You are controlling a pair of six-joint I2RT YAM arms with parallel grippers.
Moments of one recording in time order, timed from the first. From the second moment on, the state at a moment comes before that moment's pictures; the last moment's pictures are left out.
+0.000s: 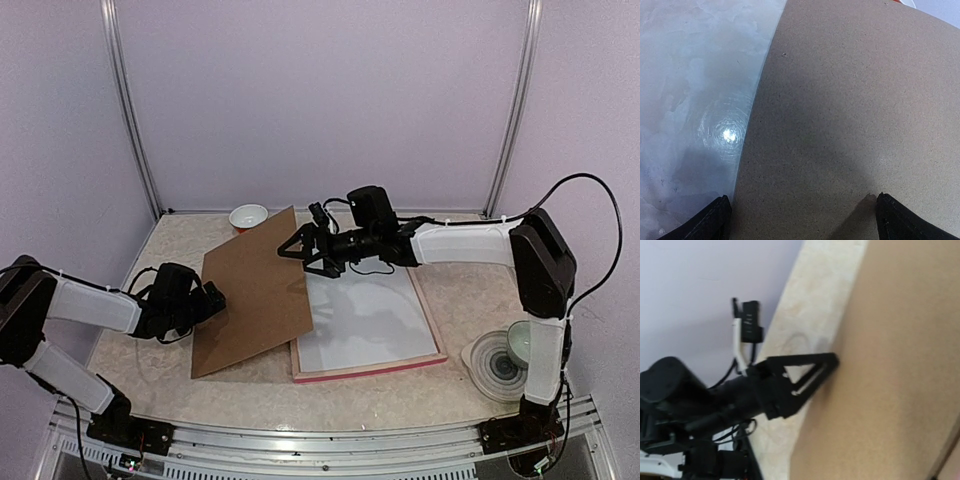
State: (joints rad) left arm -0.46 1.44 0.46 0.21 -0.22 -0.88; right arm 0.77 2.02 1.48 0.10 -0.65 0.81
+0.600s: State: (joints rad) left arm -0.51 1.46 0.46 0.32 -0.16 -0.92; right arm 0.77 1.96 1.48 0.16 -0.74 0.80
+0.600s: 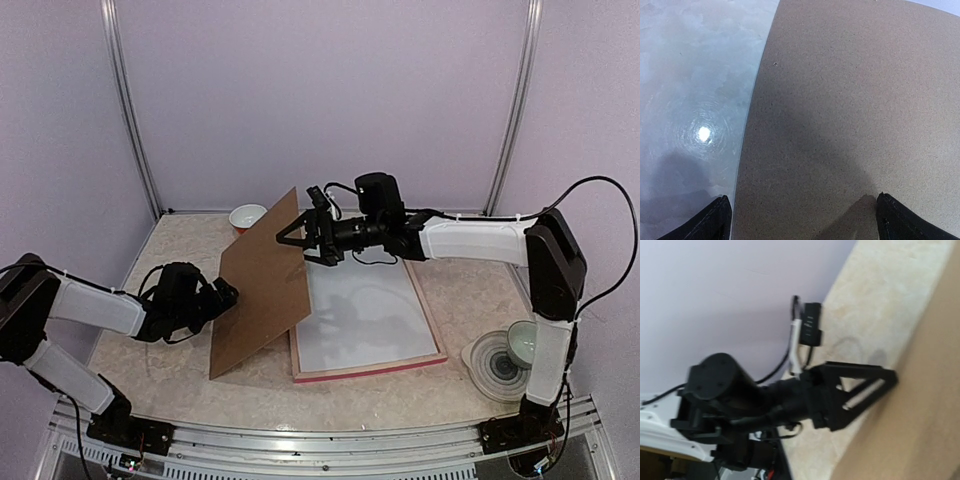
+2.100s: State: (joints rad) left arm -0.65 1.47 0.52 0.43 -0.07 -0.93; right arm 0.87 1.87 1.56 0.25 -0.84 0.78
